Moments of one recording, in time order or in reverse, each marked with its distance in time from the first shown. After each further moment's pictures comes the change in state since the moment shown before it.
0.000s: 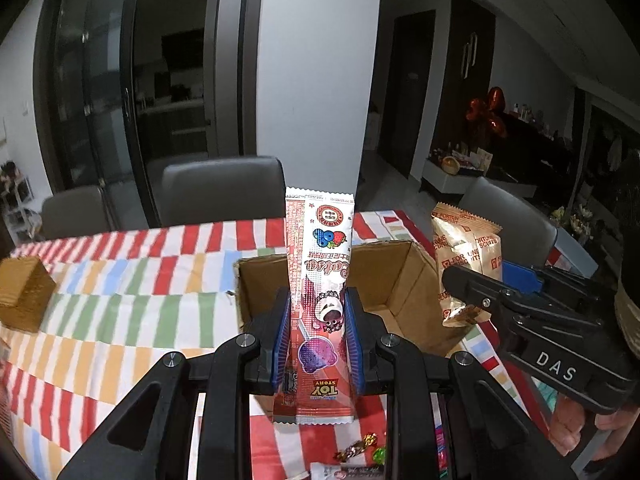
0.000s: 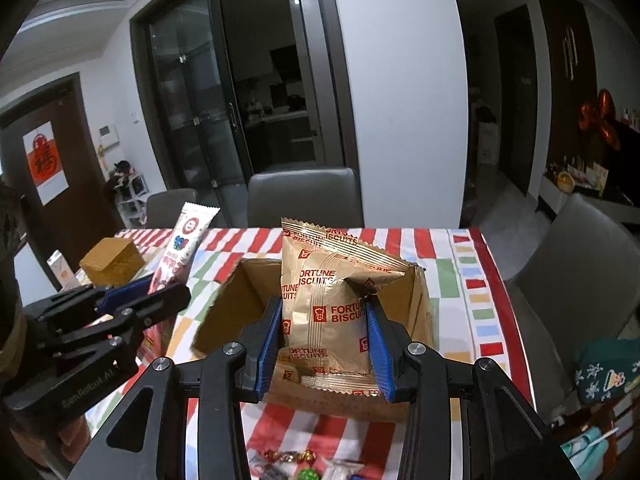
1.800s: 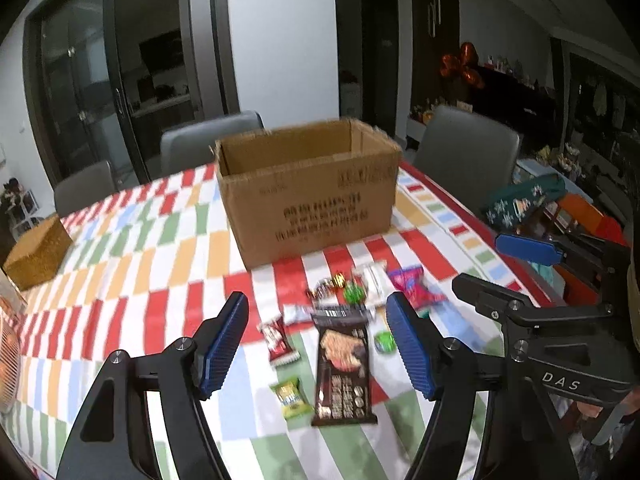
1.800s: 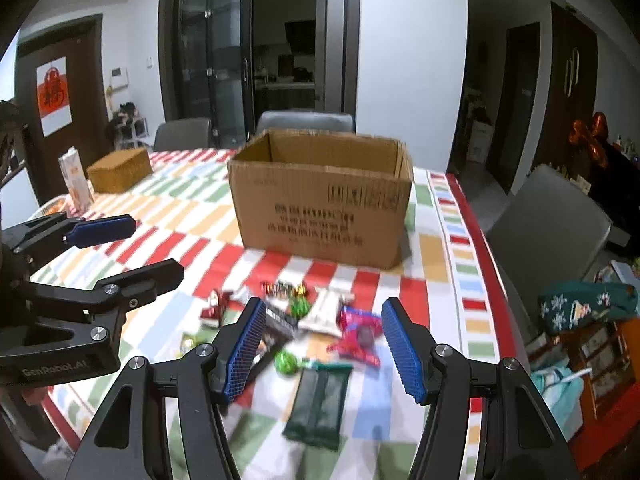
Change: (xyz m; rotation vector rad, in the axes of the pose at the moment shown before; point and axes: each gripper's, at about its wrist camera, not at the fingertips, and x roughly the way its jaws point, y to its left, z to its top) left arm -0.102 -0.056 -0.176 0.142 0.073 0.008; right arm -0.113 0.031 -0.170 -0.140 0.072 -0.081
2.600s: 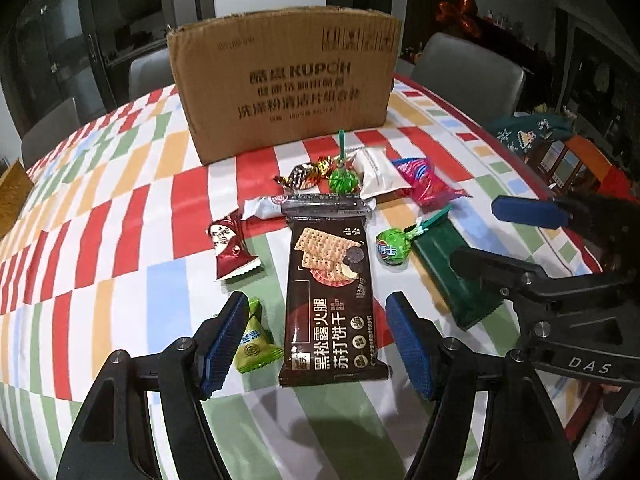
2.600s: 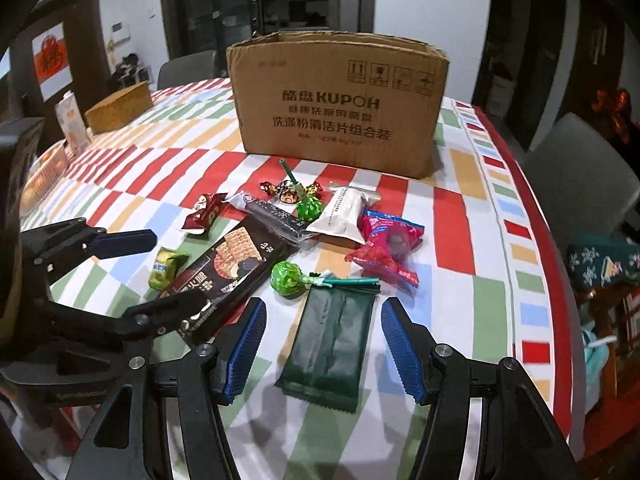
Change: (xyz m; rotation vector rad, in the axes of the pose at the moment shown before) left arm 0.083 -0.005 -0.065 -0.005 0.215 -0.060; right arm 0.063 0.003 -0.060 -0.035 0.204 0.060
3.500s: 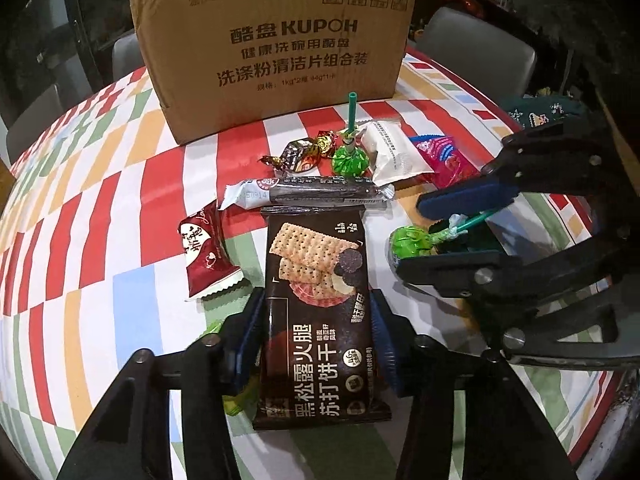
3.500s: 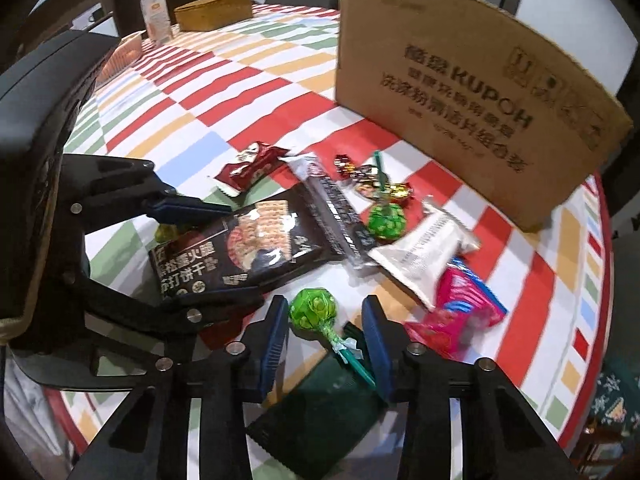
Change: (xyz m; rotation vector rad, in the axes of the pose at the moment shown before) left arm 0.043 0.003 0.014 0.002 0.090 -0.020; right arm 0.066 0.022 0.038 -0.389 0.214 0.227
